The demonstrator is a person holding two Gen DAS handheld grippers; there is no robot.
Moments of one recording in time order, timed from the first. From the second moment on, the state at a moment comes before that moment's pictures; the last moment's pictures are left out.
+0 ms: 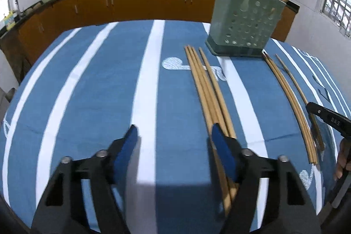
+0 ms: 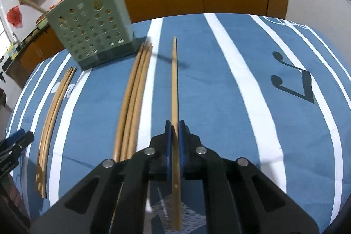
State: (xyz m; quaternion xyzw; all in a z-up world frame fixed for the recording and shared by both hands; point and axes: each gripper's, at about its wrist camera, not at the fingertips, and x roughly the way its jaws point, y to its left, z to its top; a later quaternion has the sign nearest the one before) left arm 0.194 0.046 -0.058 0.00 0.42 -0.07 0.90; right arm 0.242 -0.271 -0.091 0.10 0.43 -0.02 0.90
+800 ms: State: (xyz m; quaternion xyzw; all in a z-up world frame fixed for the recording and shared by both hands) left arm 0.220 0.031 -0.069 0.04 0.43 -0.04 0.90; right arm 0.242 -0.268 -0.092 0.07 0.42 -0.03 0.90
